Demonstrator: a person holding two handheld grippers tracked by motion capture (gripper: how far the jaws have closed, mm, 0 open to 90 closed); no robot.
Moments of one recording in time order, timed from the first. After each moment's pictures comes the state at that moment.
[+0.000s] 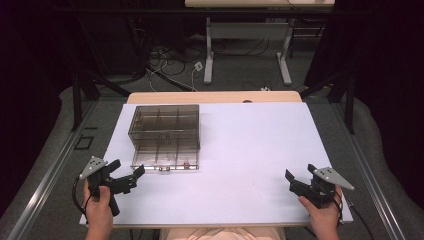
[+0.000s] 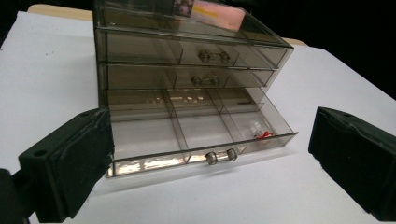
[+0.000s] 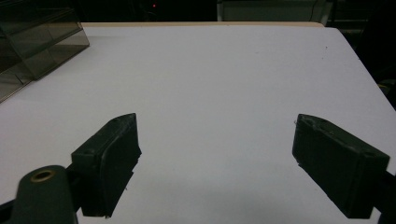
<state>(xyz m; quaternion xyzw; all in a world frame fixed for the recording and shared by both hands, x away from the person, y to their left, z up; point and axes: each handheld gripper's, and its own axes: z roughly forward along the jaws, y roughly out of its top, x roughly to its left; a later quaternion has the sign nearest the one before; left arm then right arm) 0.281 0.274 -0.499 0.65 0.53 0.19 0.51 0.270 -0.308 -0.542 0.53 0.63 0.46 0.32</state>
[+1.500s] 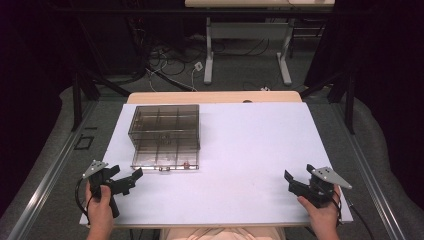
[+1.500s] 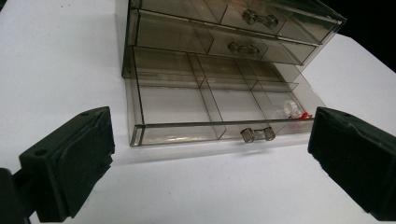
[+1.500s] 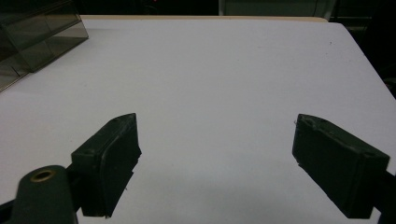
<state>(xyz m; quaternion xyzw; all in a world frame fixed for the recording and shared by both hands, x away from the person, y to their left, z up) 0.293 0.287 -0.532 0.65 0.57 0.17 0.48 0.273 -0.307 -0.546 0.53 0.64 0.46 0.31</state>
